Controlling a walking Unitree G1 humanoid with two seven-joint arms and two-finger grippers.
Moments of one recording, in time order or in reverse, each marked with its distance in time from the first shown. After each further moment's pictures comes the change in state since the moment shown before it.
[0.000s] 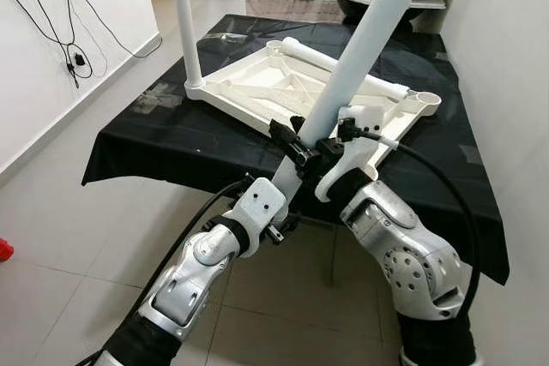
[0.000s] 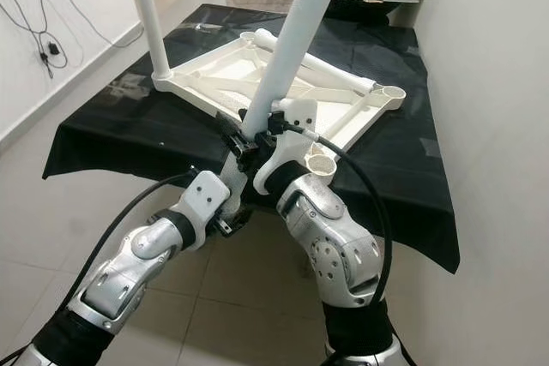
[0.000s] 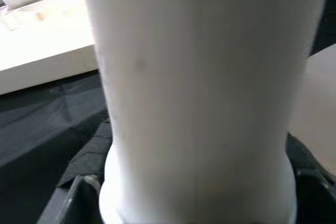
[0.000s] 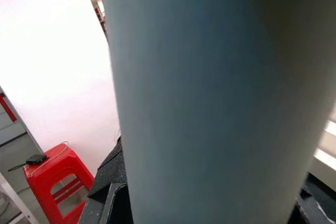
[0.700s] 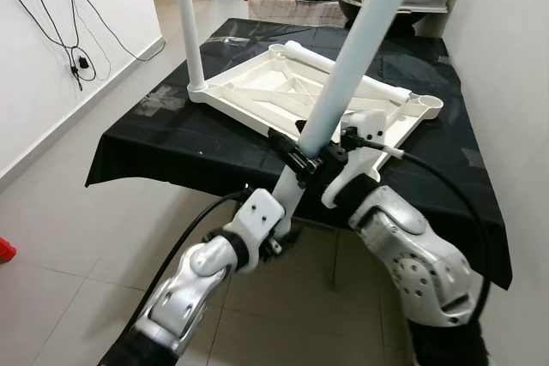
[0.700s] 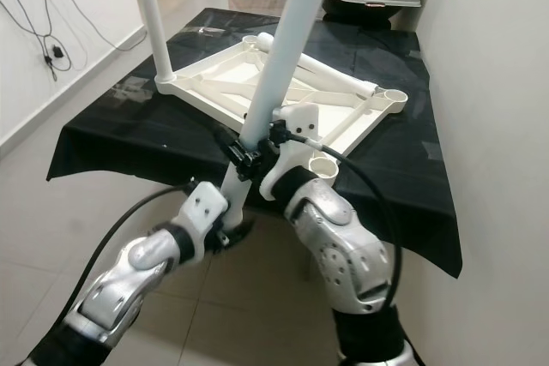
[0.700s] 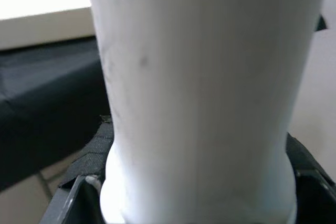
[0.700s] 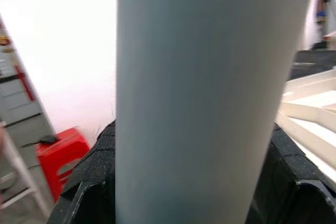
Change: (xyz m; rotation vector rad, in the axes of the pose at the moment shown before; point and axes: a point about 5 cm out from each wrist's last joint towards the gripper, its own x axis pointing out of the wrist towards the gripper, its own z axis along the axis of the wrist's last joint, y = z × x) left arm -0.018 -0.014 -0.016 -0.159 0.024 -0.212; right arm -0.012 -0.013 0.005 -0.080 0.011 0.096
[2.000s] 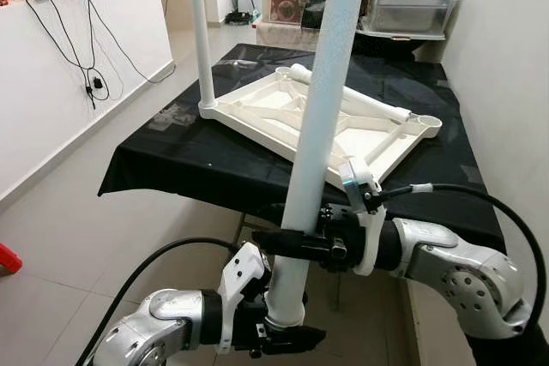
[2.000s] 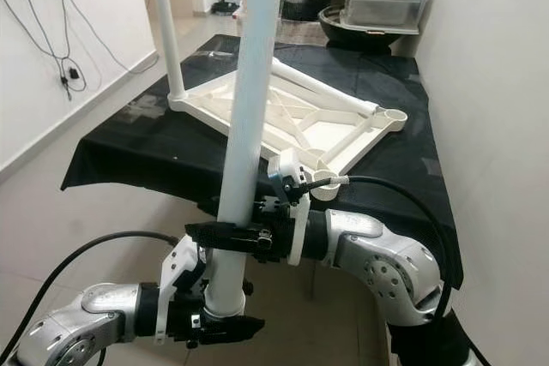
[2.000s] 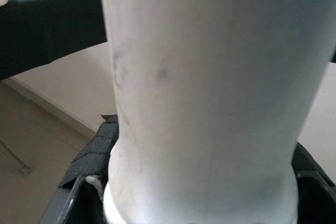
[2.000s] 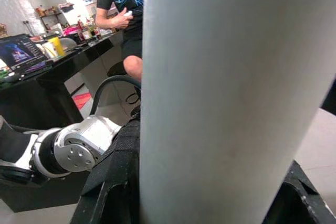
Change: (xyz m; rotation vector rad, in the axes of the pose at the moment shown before) left arm -0.050 -0.039 -0.001 -0.283 0.022 -0.503; right arm -0.039 0.019 -0.014 0.178 0.311 0.655
